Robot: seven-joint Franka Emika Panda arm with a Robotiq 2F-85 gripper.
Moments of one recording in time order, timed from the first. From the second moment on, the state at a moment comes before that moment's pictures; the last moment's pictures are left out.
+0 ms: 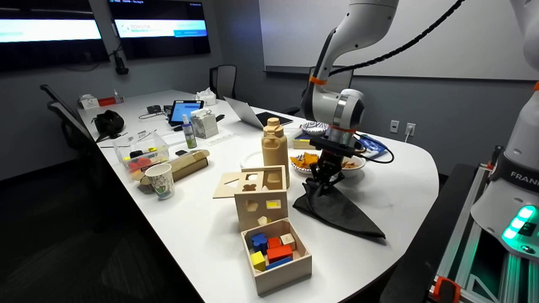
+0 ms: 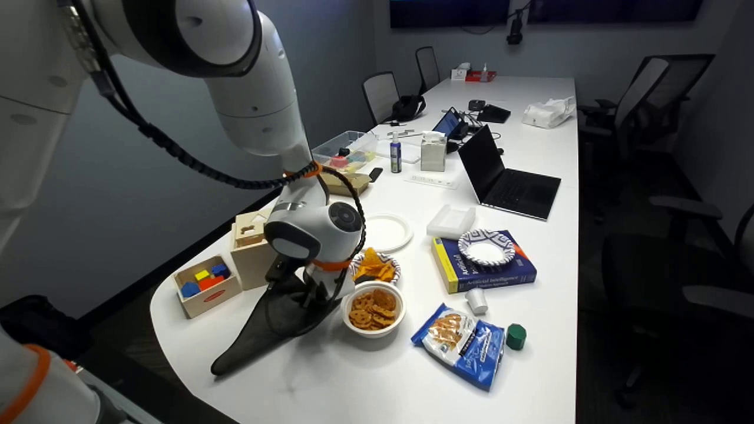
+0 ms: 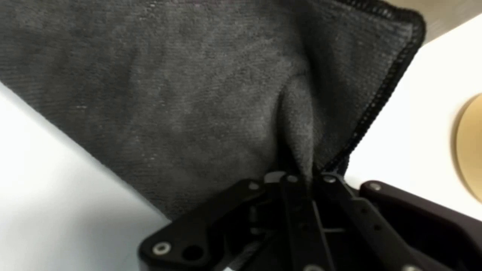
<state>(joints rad) -0.32 0.67 0.24 -2.32 1.07 2.77 0.11</state>
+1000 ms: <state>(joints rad) -0.14 0.71 0.14 -2.40 1.33 2.43 -0.03</state>
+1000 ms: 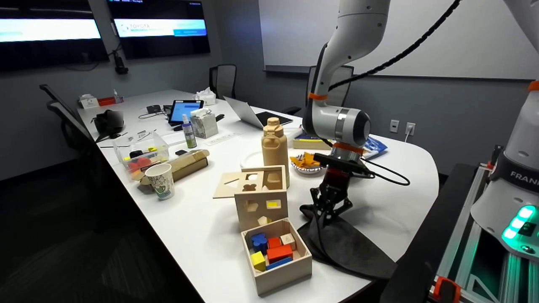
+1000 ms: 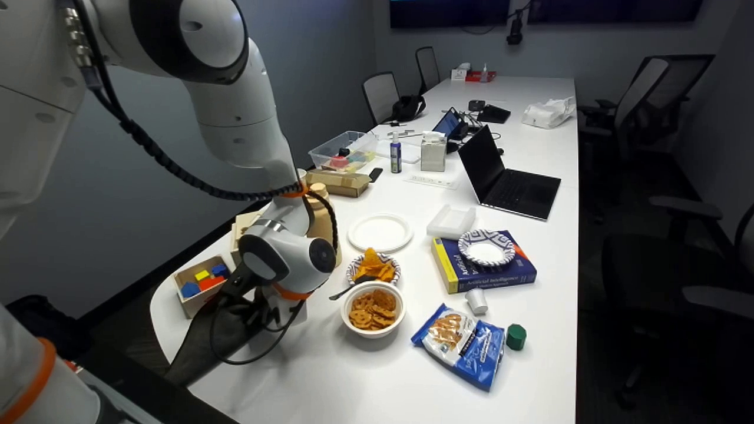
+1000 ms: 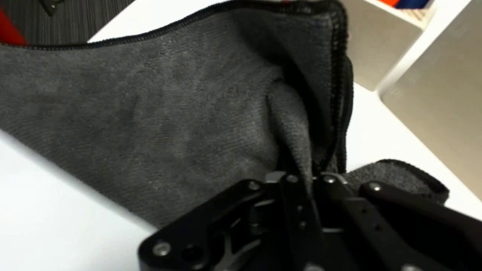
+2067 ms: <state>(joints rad) -0.06 0.64 -0.11 -2.64 1.49 2.37 0.01</state>
